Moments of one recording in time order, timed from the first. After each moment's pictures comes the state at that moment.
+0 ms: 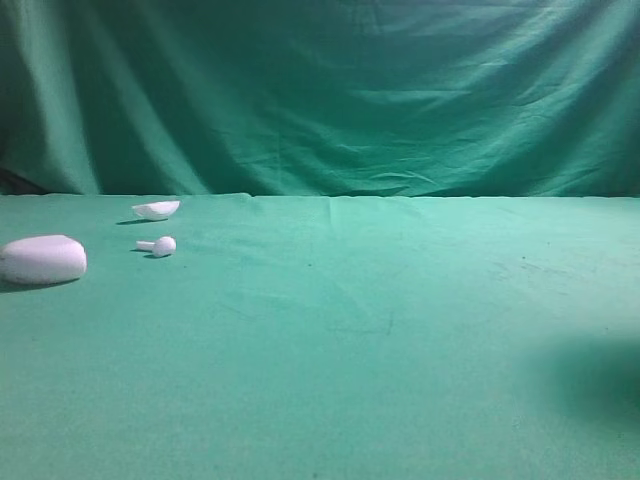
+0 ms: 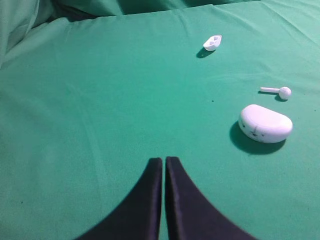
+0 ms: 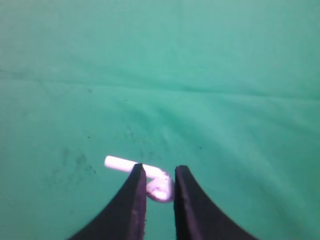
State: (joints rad) left arm -0.05 -0.01 0.02 0.00 0.36 0.08; right arm 0.24 1.57 -1.22 -0.10 0.97 0.15
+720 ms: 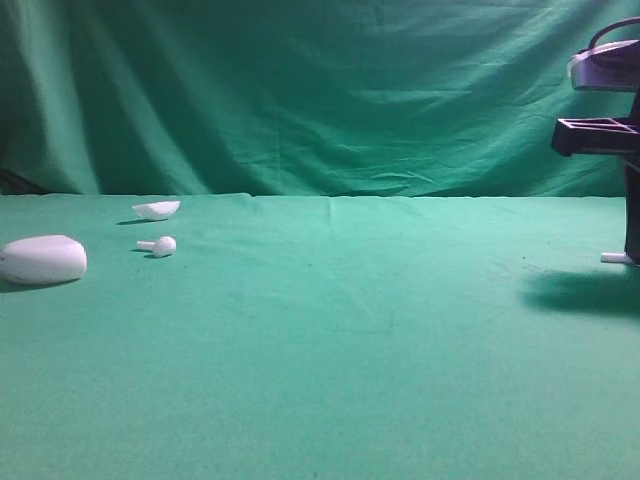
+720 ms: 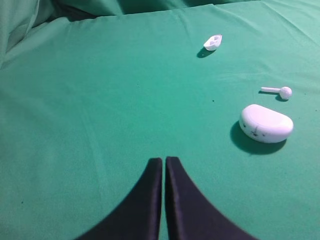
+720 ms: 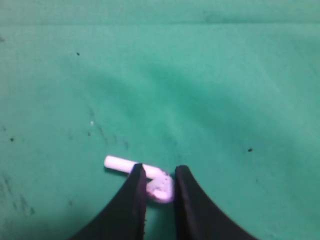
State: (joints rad) left arm -0.05 -0.01 0.02 0.00 0.36 0.08; right arm 0.19 1.71 -0.92 -0.05 0.56 0.18
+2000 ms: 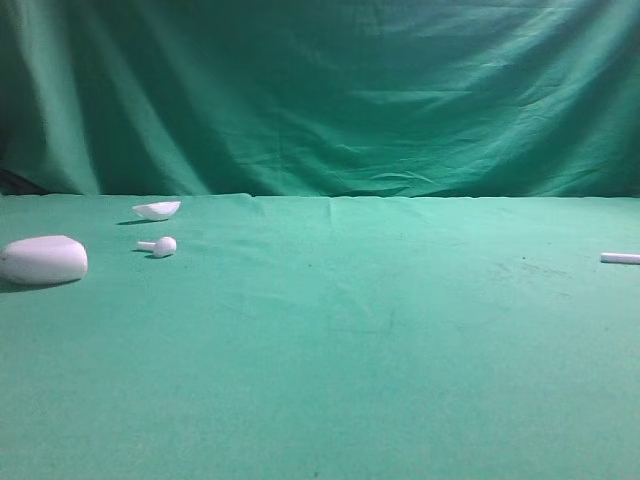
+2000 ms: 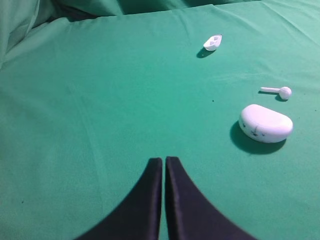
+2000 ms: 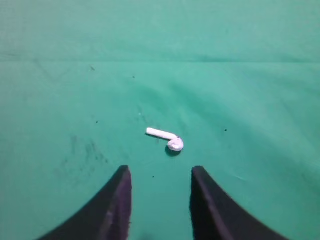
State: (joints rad) left arm -0.05 -0.01 0.02 0.00 0.36 0.08; right arm 0.19 1.37 -1.04 0.01 0.88 0.11
